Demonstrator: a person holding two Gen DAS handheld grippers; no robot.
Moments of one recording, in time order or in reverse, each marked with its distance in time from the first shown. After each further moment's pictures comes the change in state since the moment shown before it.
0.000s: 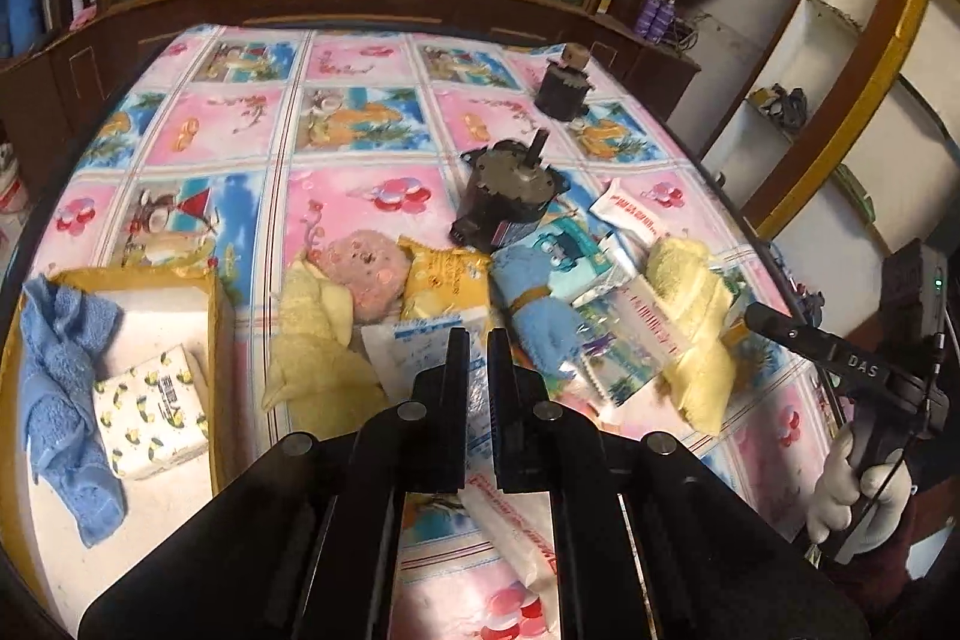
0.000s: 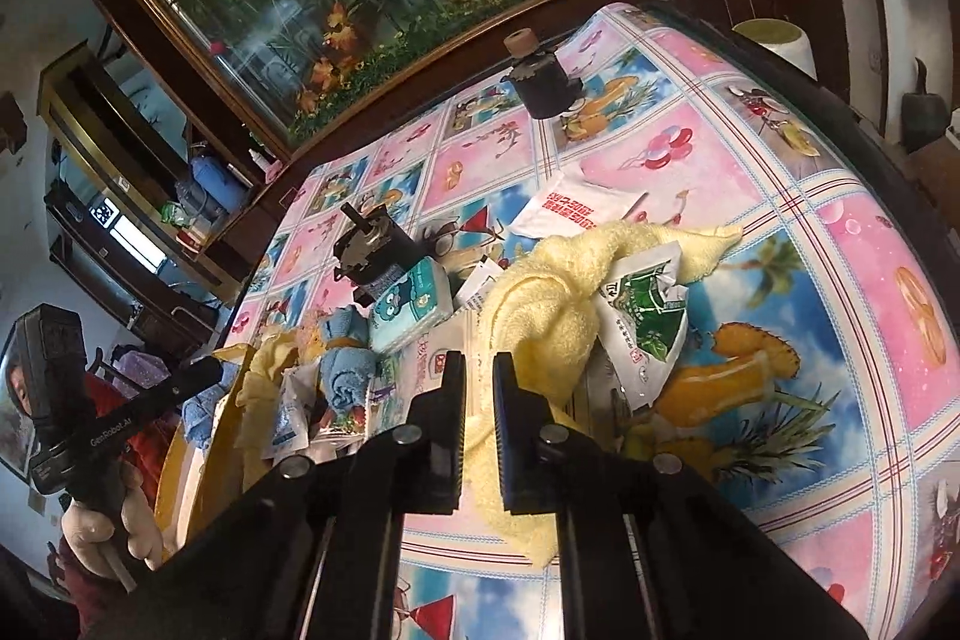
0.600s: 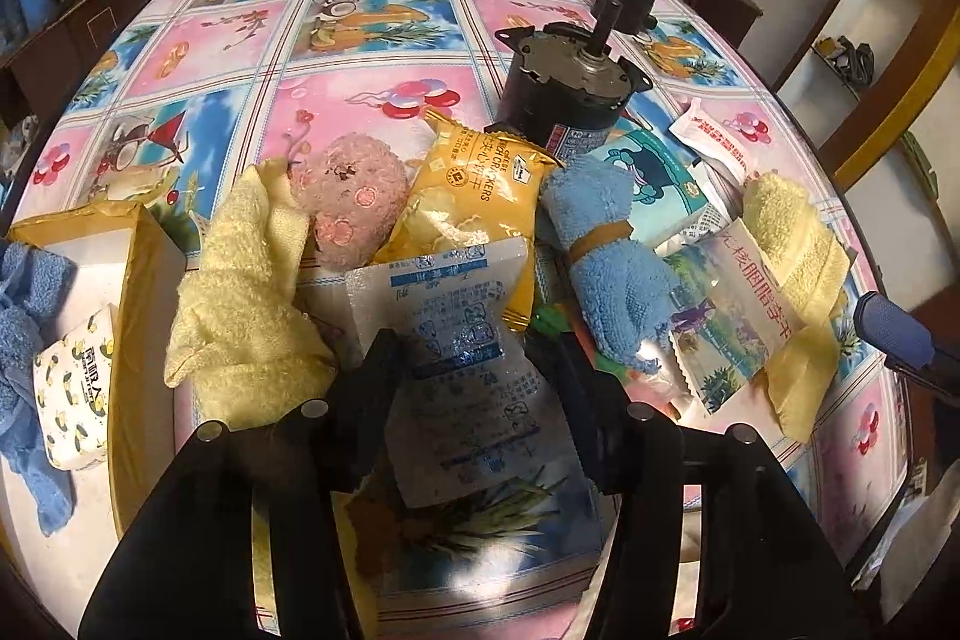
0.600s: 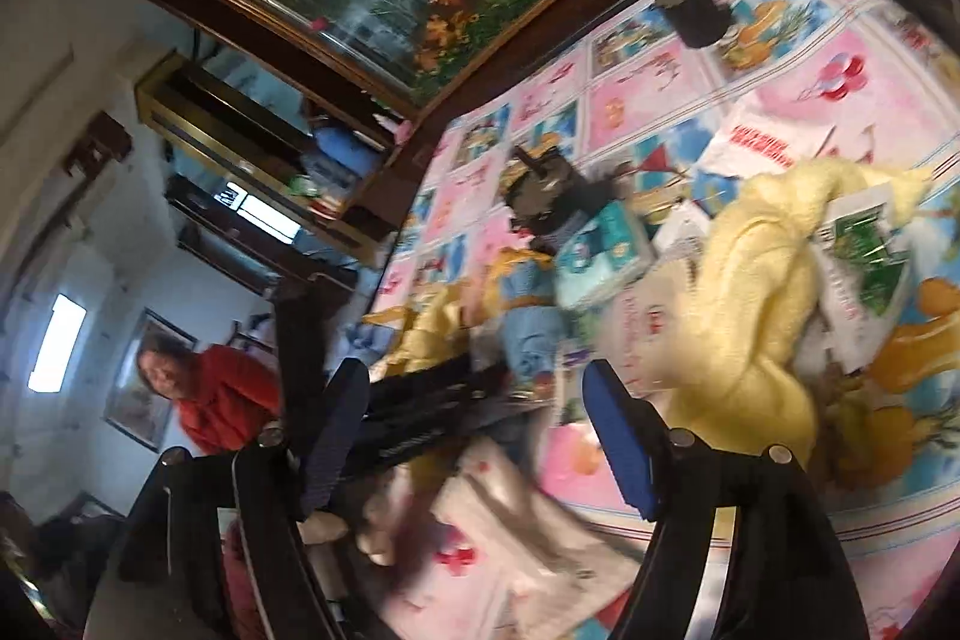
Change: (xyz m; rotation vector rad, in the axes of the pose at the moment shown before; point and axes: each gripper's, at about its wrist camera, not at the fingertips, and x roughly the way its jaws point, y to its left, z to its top) left arm 0.067 -0.003 -0.011 -0.017 0.126 0.122; right arm 0.029 0.038 0.010 0.061 0.140 0.399
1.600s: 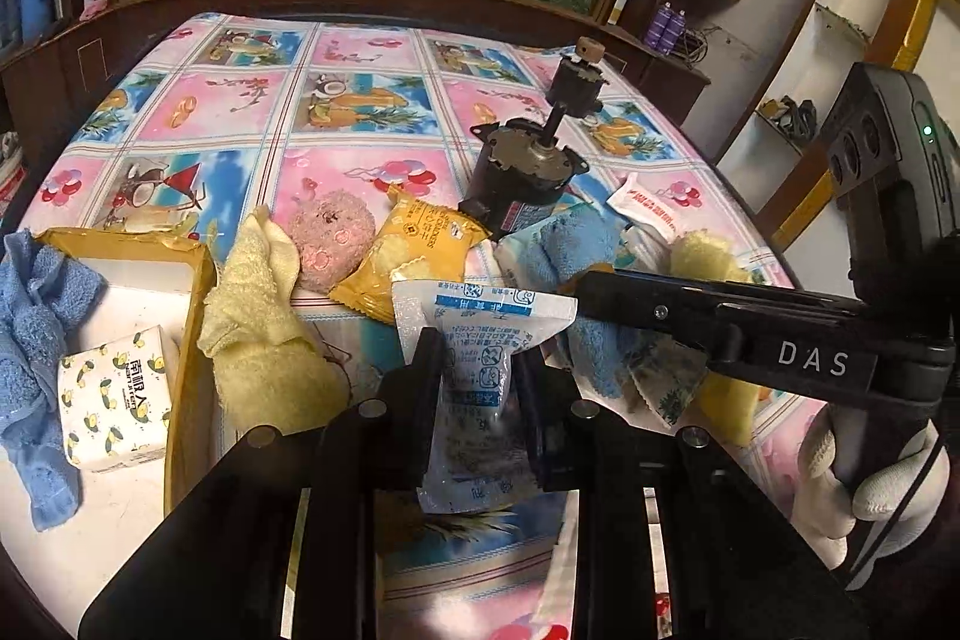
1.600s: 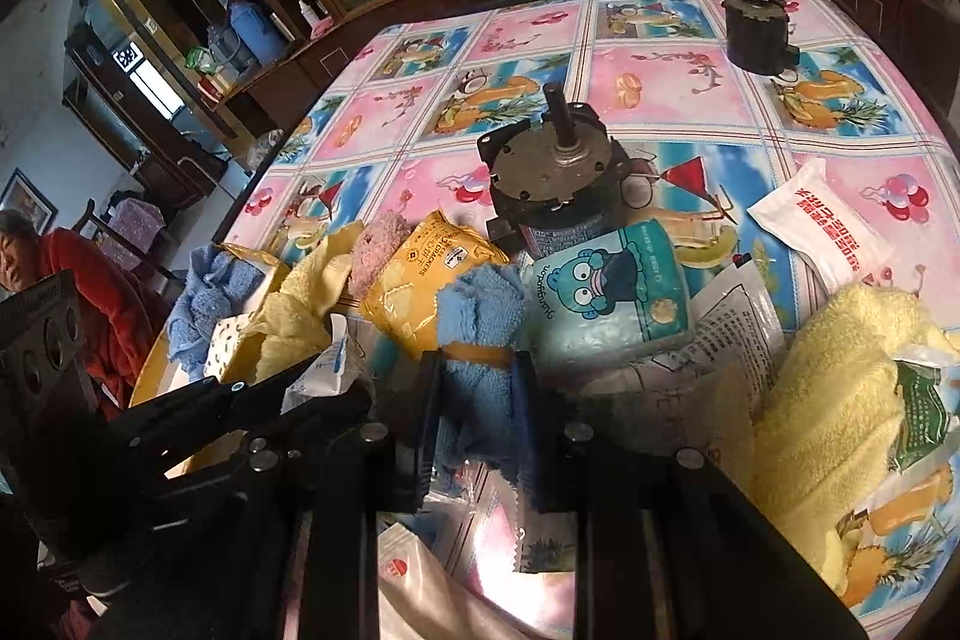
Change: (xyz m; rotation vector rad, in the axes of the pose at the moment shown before) left arm -0.051 0.009 -0.013 0.007 -0.203 -0.136; right arm 0.092 0.038 0.014 -0.256 0.143 -0.382
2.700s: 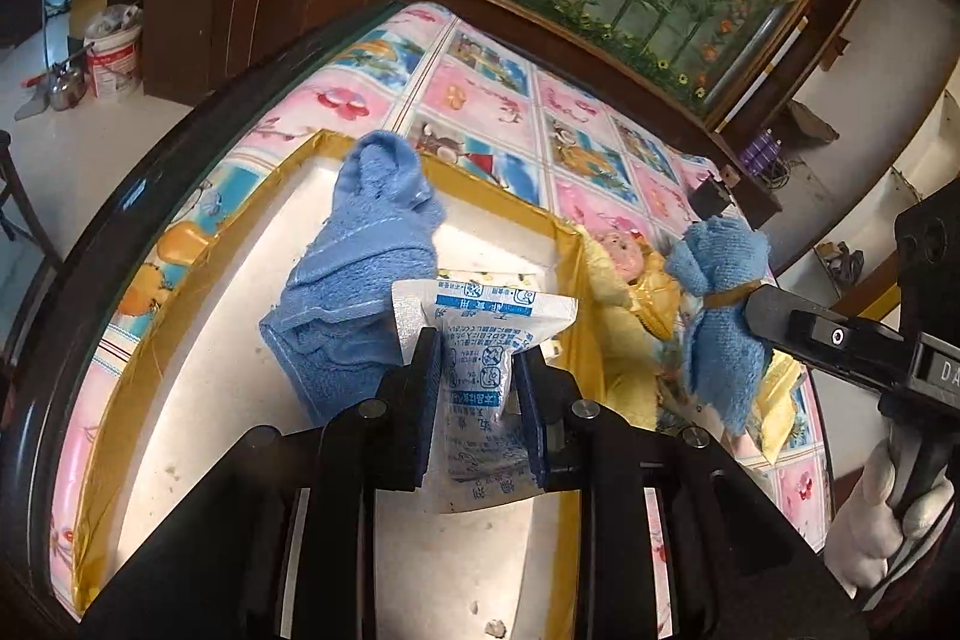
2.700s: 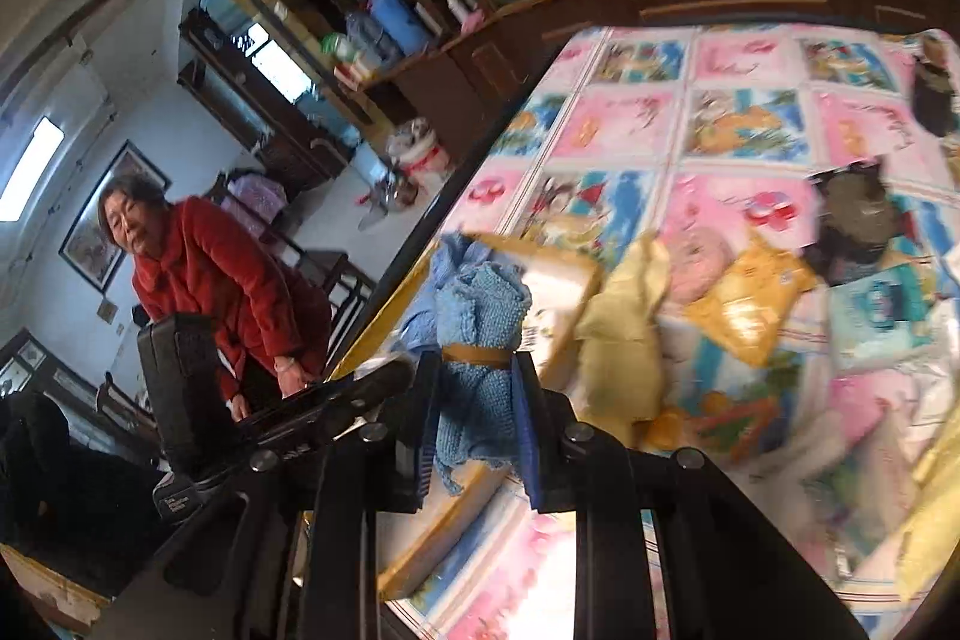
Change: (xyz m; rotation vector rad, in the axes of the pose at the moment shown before) left arm -0.100 0.166 -0.051 -0.358 -0.082 0.099; right arm 0.030 0.153 0.003 -0.121 0.069 0.277
